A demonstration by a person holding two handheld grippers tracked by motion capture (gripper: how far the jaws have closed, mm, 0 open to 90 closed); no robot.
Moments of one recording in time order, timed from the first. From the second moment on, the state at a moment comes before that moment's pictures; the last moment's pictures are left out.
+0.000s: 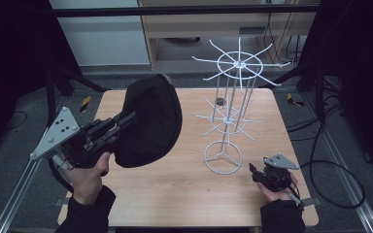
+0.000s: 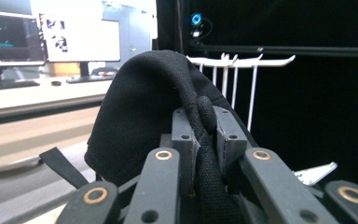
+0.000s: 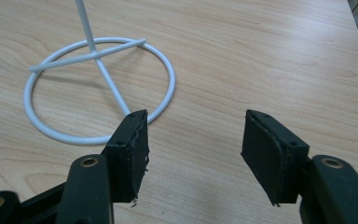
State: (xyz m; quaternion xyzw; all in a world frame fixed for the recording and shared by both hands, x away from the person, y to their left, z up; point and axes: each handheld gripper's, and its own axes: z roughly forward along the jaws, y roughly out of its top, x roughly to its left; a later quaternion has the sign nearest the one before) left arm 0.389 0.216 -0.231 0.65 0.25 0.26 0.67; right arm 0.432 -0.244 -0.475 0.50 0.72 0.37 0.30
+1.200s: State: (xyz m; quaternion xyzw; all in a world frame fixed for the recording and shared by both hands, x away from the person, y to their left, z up) left arm 0.395 0.155 -0.176 0.65 0.18 0.24 0.70; right arm 0.433 -0.245 -0.476 0.50 0.72 0.37 0.30
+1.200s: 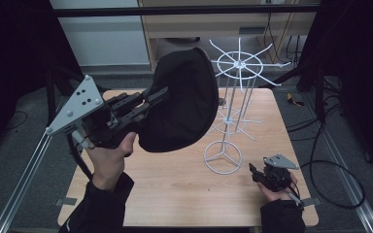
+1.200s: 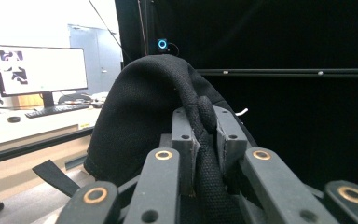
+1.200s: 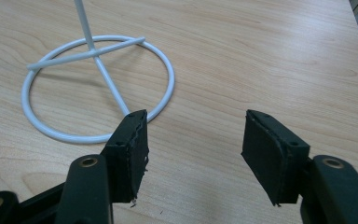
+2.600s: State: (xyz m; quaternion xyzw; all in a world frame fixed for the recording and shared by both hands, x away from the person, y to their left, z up) left arm 0.436 0.125 -0.251 0.72 0.23 0.19 0.63; right arm 0.433 -0.243 -0.478 0.50 0.73 0.36 0.30
